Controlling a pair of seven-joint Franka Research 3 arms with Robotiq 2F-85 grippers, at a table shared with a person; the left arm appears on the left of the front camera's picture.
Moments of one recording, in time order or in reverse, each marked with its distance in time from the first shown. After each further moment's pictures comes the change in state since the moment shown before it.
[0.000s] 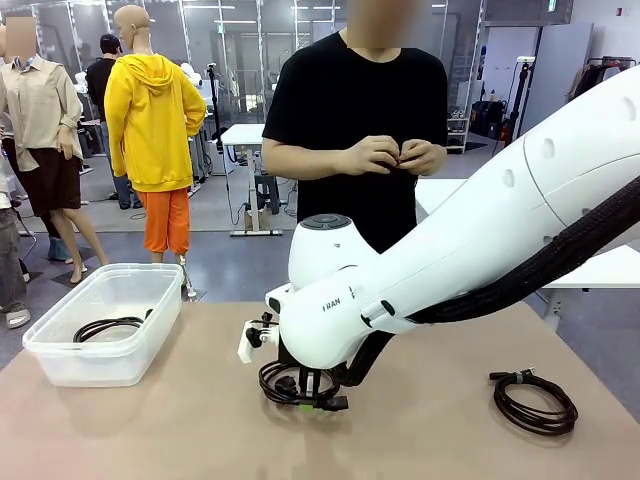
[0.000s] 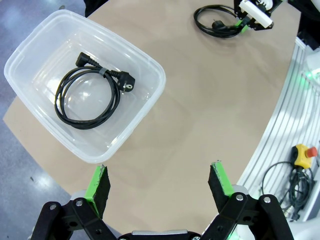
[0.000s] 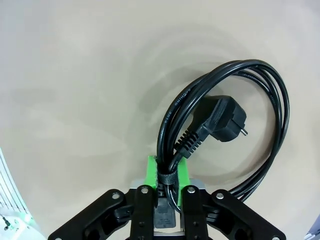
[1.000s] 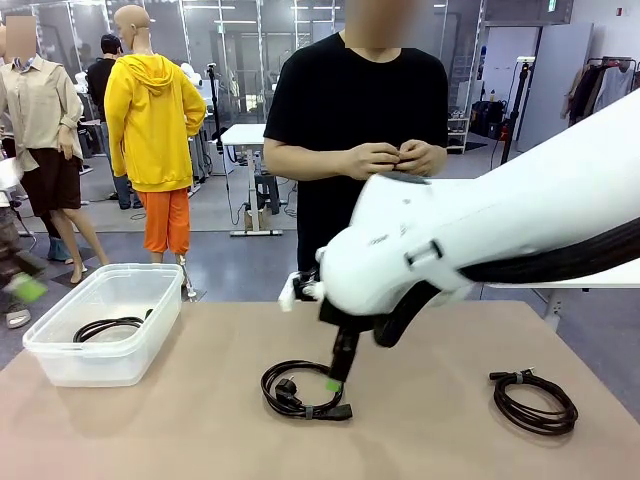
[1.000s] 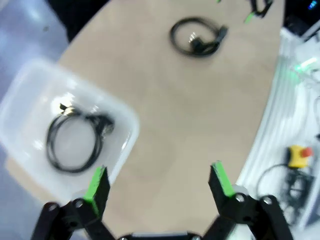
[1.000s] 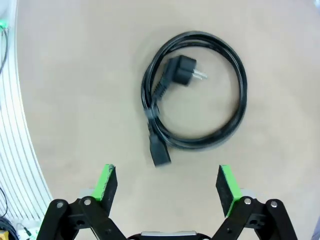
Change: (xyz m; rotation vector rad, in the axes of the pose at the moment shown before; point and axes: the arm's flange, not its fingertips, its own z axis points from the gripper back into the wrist) left arm 0.088 -0.046 -0.018 -0.047 0.005 -0.147; right arm -0.077 -0.007 0.079 -0.004 -0.171 -0.183
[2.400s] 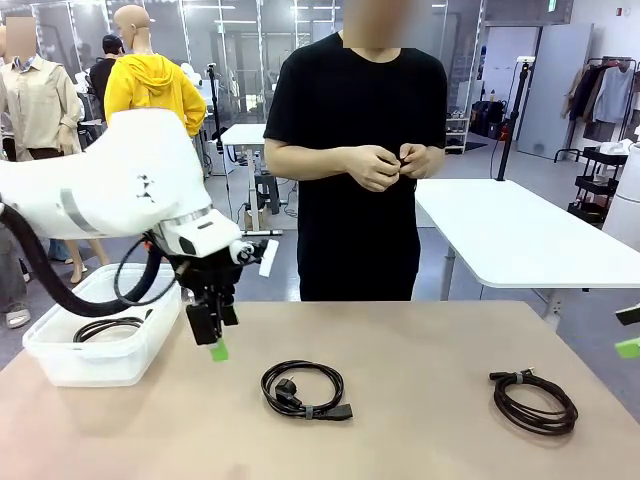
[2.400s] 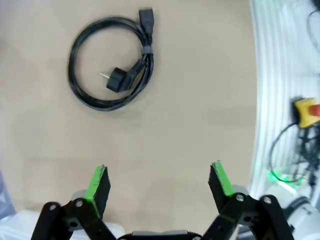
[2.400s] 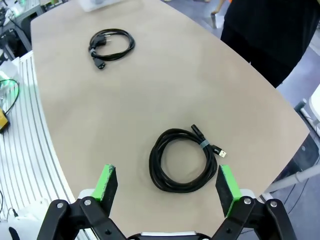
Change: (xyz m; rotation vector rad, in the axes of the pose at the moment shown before) left arm 0.176 -0.097 -0.232 -0.217 0.404 -0.484; right arm -0.440 -0.009 0.167 -0.164 -0.621 -0.336
